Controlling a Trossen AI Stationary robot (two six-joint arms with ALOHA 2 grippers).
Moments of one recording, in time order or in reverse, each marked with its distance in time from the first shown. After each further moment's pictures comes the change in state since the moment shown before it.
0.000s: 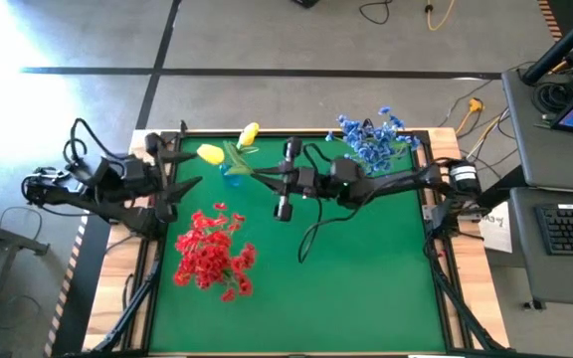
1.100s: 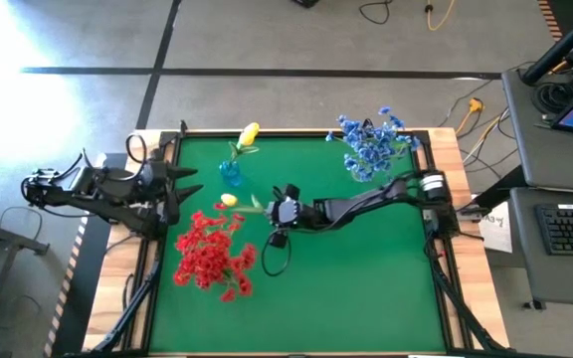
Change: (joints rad) left arm -0.001 -0.055 -0.002 -0.647 -0.138 -0.479; right arm 0.064 0.271 0.034 -0.784 0.363 0.386
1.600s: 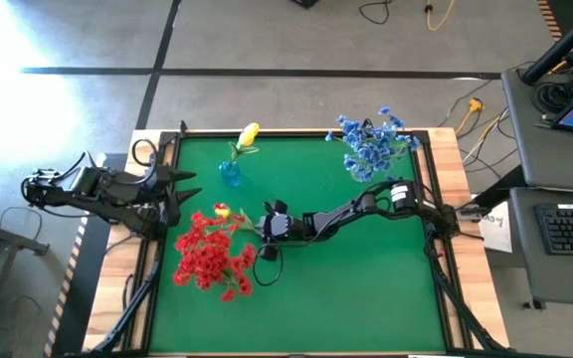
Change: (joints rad) left arm 0.000 0.001 -0.004 -0.106 0.000 -0.040; right arm 0.000 0.273 0.046 0.237 -0.100 0.053
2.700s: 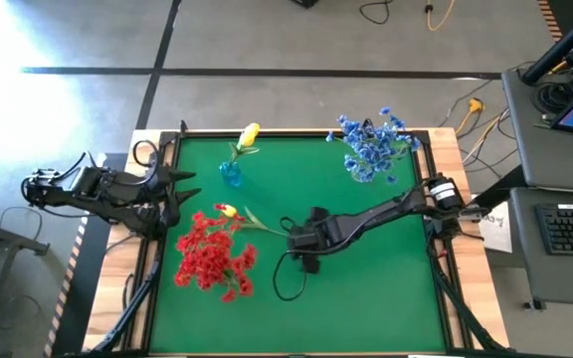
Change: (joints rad) left arm 0.000 -0.002 0.000 -0.017 0.000 0.023; right arm 0.181 -0.357 0.081 -1.194 0.064 0.285
